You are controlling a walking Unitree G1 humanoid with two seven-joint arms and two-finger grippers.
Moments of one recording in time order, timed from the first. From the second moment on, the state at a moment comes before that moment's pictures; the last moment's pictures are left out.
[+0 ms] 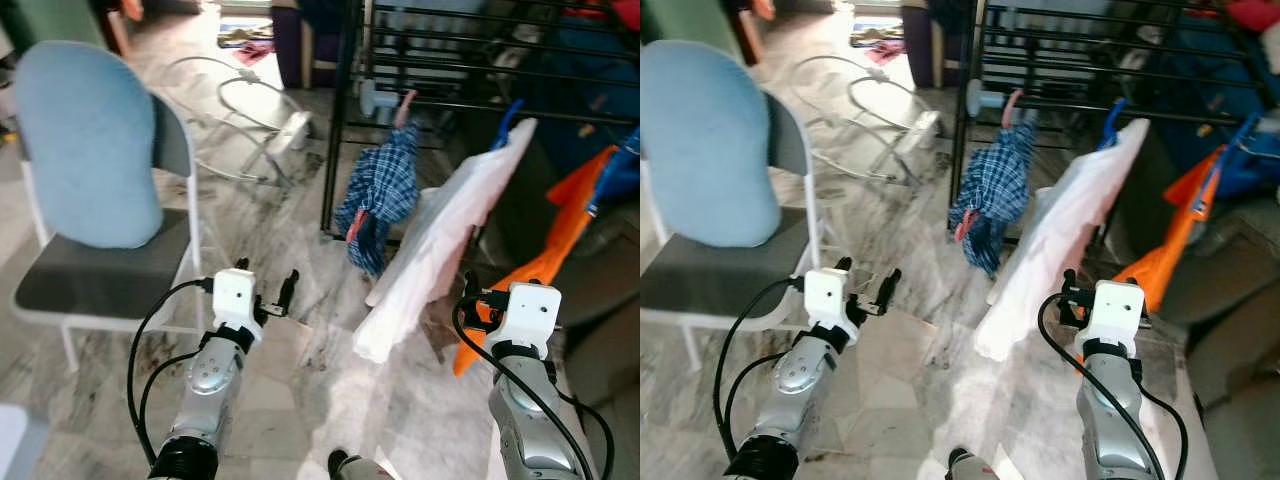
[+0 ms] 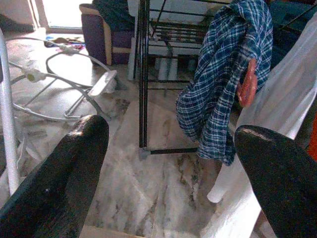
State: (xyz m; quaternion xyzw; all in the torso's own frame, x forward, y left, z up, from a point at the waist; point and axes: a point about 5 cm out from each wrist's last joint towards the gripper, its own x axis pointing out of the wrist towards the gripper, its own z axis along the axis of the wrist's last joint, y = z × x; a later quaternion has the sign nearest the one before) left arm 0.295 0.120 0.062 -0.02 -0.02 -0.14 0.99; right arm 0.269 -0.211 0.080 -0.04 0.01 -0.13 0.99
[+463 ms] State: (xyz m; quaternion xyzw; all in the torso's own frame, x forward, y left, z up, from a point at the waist) left arm 0.288 0.115 0.052 -0.01 0.02 -0.16 0.99; right arm 0.269 -0.211 0.079 -0.04 0.01 -0.12 0.99
